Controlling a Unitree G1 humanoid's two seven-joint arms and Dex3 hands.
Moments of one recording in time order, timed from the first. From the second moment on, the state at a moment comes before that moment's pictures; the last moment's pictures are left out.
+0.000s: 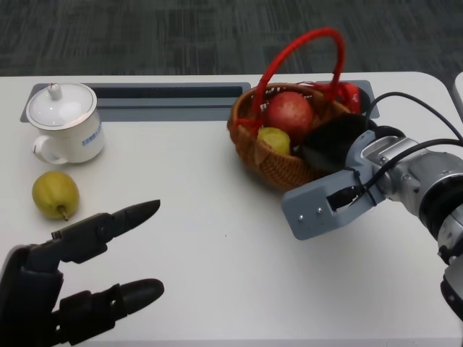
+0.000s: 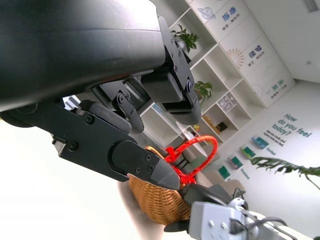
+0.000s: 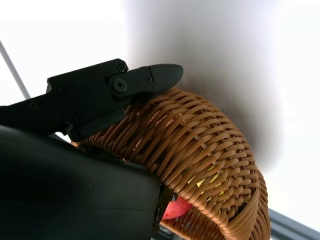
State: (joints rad) left arm 0.33 0.15 0.11 -0.33 0.18 -0.59 -0.05; right arm -1.10 -0.12 0.70 1.41 -0.92 -0.32 -0.08
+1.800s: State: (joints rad) left arm 0.32 0.14 0.09 -0.41 0.19 -0.60 -0.06; right arm -1.13 -0.19 0.45 1.41 -0.75 -0.16 0.10
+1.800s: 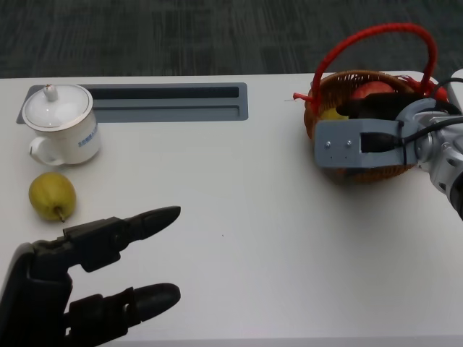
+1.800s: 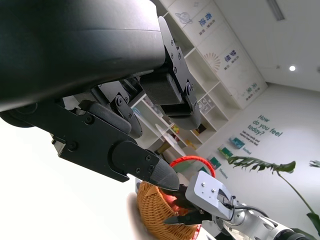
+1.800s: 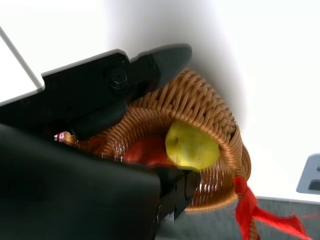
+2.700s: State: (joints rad) left arm 0.15 0.21 0.11 -0.27 0.10 -0.64 -0.08; right arm -0.95 -0.42 0.27 1.26 -0.48 -0.63 0.23
